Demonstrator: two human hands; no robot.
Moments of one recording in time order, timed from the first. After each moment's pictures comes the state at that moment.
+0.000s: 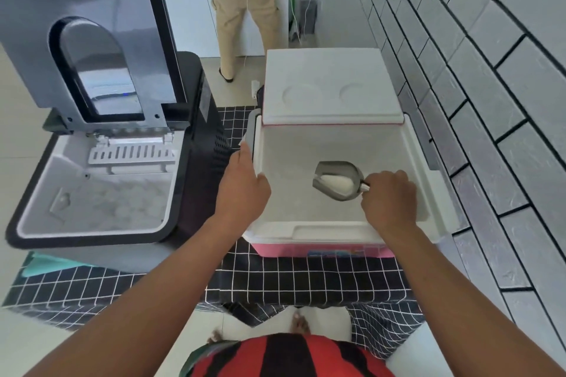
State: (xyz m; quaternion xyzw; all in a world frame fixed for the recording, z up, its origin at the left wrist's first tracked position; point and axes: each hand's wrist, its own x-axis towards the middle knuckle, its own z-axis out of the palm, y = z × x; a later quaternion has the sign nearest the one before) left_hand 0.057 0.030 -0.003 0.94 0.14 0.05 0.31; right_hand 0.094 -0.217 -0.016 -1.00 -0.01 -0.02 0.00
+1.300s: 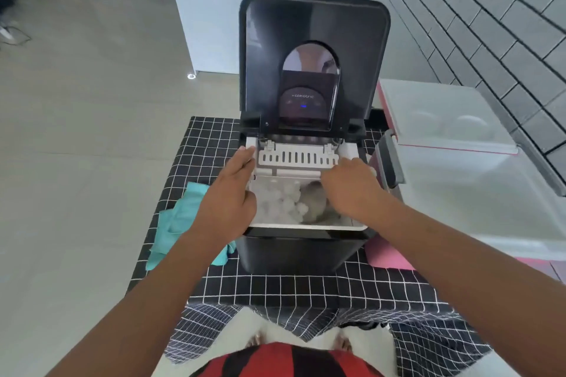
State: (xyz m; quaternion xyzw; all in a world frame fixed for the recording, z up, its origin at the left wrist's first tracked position) left_hand -0.054 0.345 0.030 0.94 0.00 0.12 0.31; right_hand 0.020 0.138 0.084 -0.93 -0.30 0.05 -0.21
